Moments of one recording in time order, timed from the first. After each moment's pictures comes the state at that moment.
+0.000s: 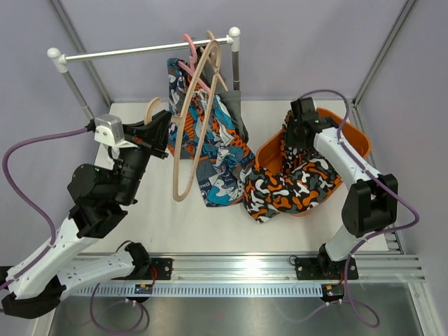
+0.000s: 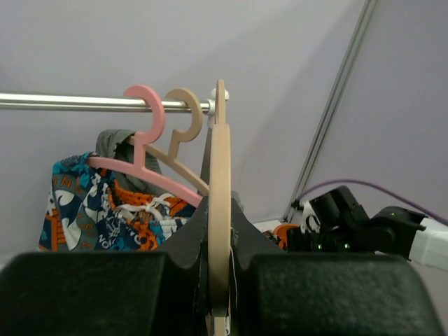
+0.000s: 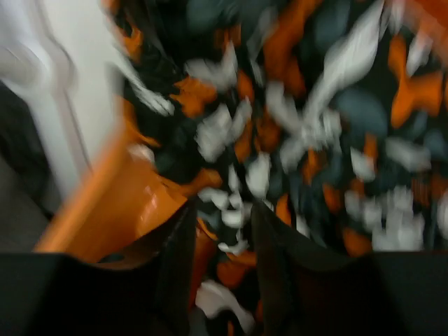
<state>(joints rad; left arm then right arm) -0.92 0.78 1.13 0.14 -0.46 -0.03 0.27 1.65 1.49 -0.71 0.21 0.37</state>
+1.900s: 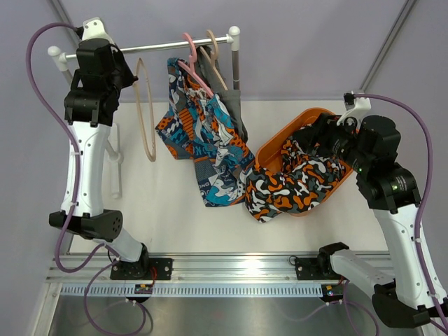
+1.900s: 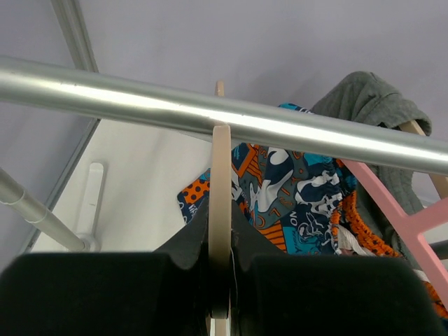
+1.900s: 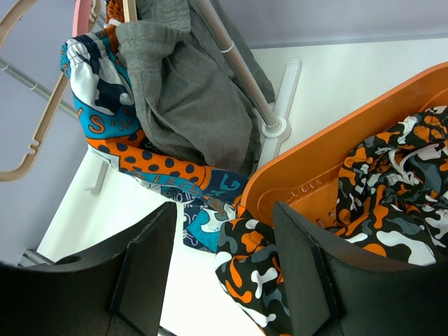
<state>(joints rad) -0.13 1.59 2.19 -0.84 -0.27 -0.31 0.27 0.95 1.43 -0.71 -0.20 0.37</state>
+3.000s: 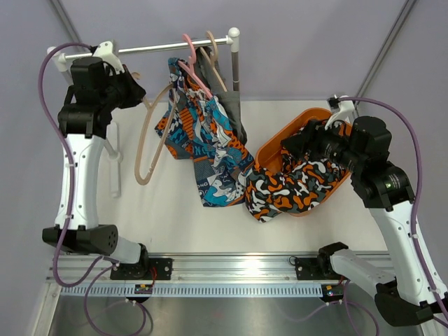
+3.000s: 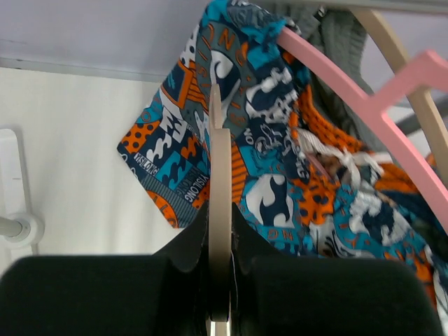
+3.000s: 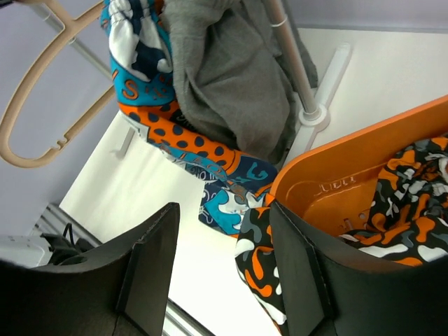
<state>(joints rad) -0.04 1.49 1.95 -0.84 0.15 -0.28 0.30 0.96 1.39 -0.68 -0.34 0.33</state>
